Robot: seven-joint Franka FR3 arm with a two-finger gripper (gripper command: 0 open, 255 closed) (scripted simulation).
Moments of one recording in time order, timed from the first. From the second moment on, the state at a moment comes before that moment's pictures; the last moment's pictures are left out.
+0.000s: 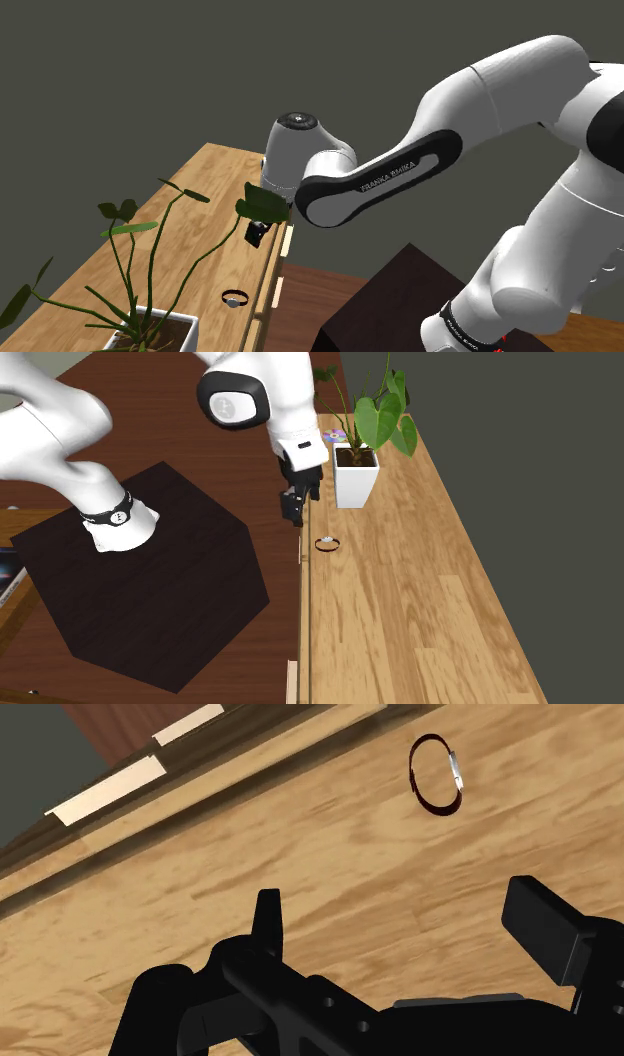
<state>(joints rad) 0.13 0.05 0.45 -2.29 -0.15 2.45 0.38</state>
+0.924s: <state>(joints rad) 0.36 0.58 0.36 -1.97 -0.52 2.51 0.60</state>
